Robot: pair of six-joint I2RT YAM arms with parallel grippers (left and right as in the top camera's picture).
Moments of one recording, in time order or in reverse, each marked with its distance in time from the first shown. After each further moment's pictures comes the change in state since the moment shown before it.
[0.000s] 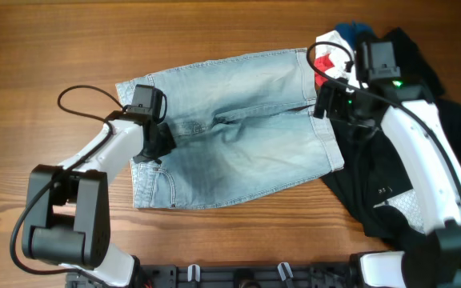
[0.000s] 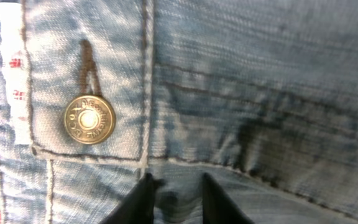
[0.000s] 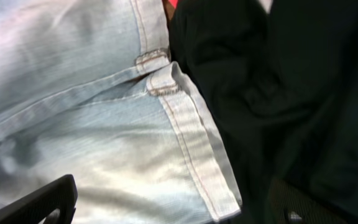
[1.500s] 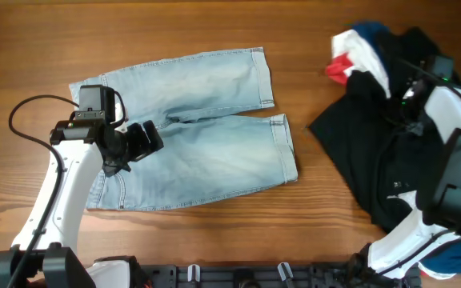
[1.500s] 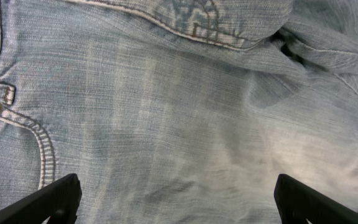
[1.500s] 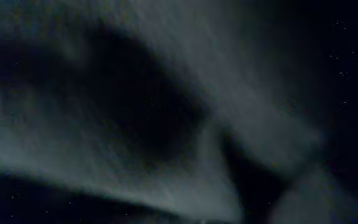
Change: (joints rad) left arm 0.190 -0.320 0.035 -0.300 0.225 0.112; right arm -0.466 0.382 -0.001 0.256 0.014 -0.047
